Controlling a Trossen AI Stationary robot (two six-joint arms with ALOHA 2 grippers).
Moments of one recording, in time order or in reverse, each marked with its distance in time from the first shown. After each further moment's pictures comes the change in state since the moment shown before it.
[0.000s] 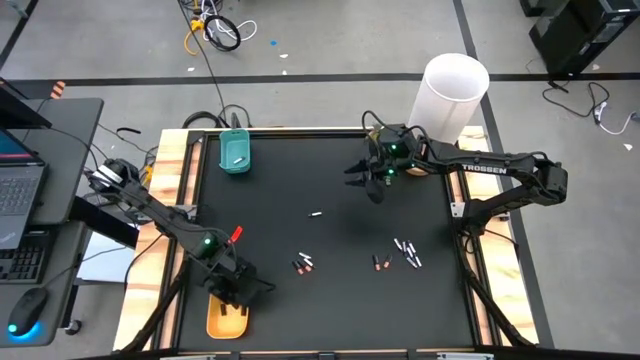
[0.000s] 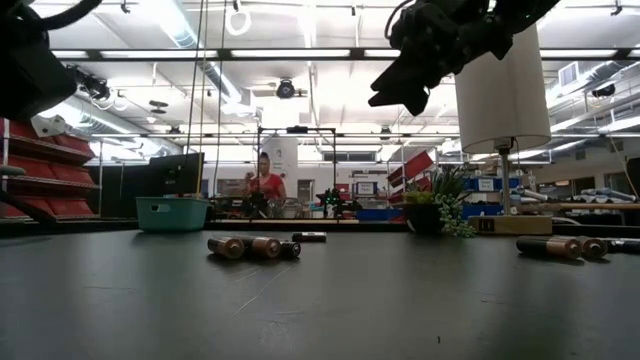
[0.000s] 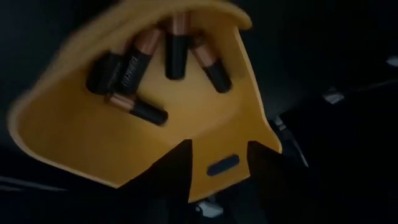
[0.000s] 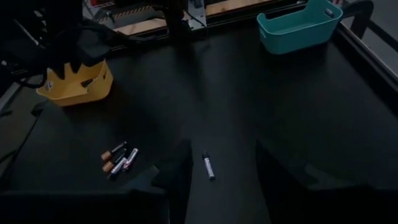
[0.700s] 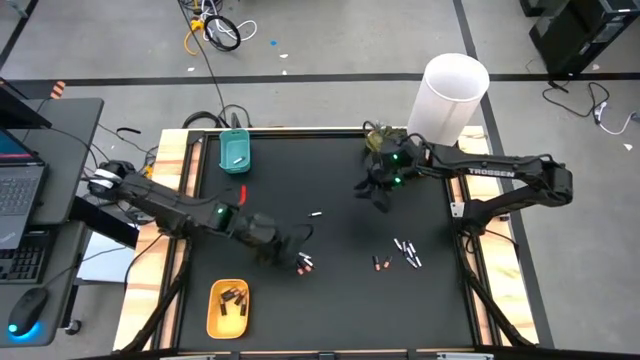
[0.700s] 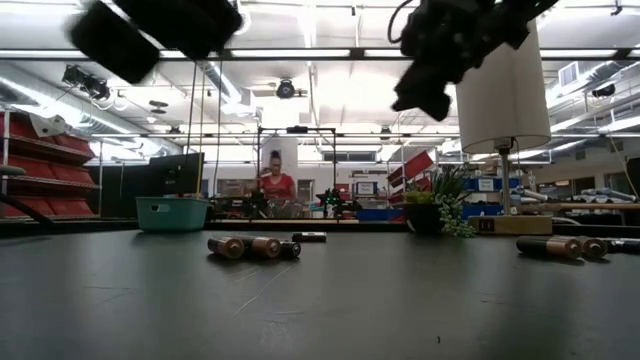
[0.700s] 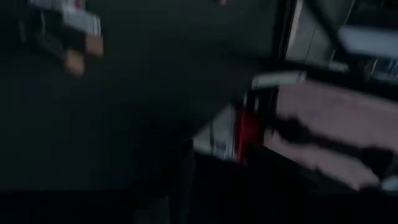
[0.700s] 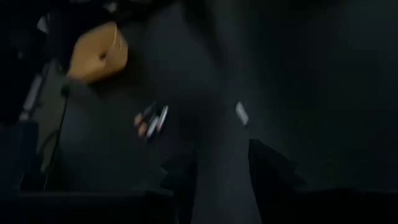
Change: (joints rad) left arm 0.310 0.006 0.163 0.334 -0.345 0.102; right arm 0.071 -0.061 0.000 -0.236 0.003 0.157
